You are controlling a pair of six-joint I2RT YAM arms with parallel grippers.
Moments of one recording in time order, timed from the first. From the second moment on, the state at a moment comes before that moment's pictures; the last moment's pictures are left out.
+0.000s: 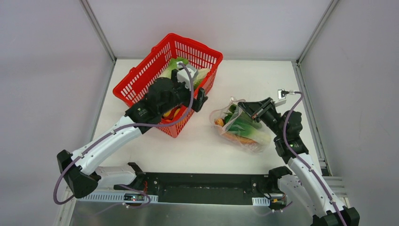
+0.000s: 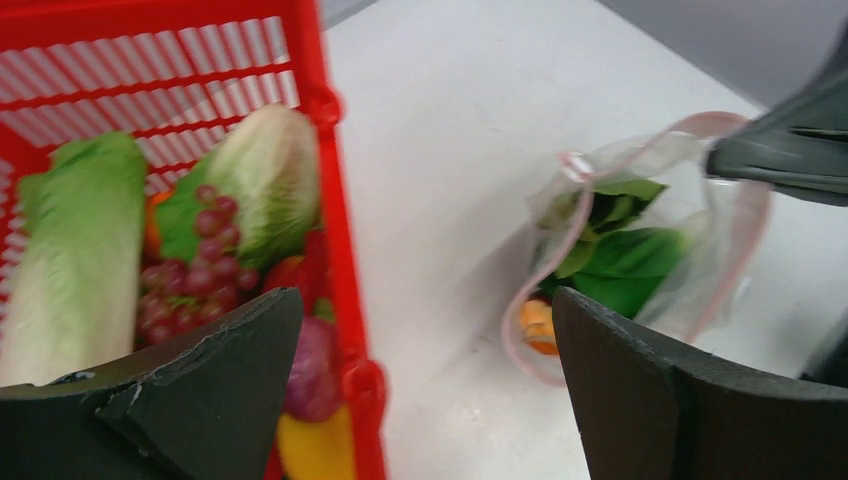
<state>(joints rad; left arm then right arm) -0.81 1.18 1.16 -0.19 -0.05 -0.03 0.30 0.69 0.49 0.23 -0.38 1.16</state>
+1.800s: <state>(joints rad) -0.35 1.48 1.09 -0.29 0.03 -0.31 0.30 0.62 0.49 0.17 -0.38 1.13</state>
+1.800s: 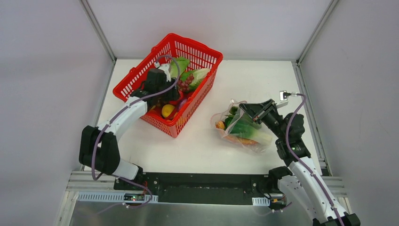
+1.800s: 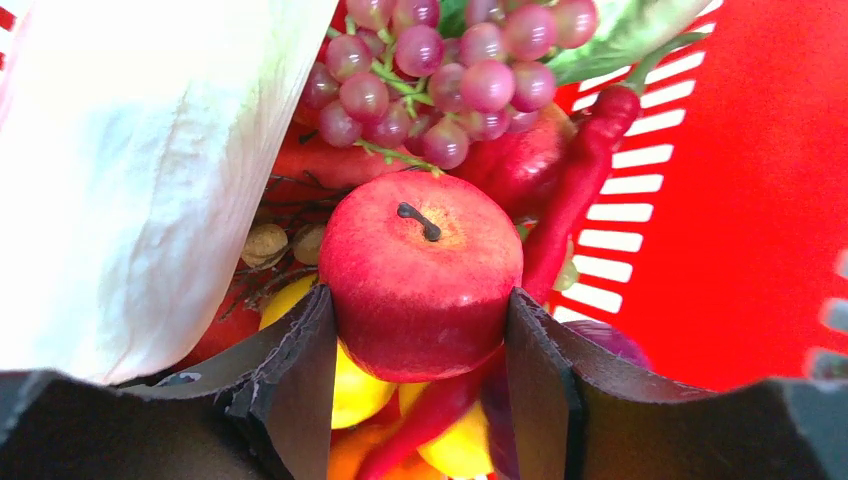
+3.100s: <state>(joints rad) -0.35 0.99 1.01 -0.32 0.17 -0.30 0.30 0.64 0.49 0.18 -0.37 1.13</state>
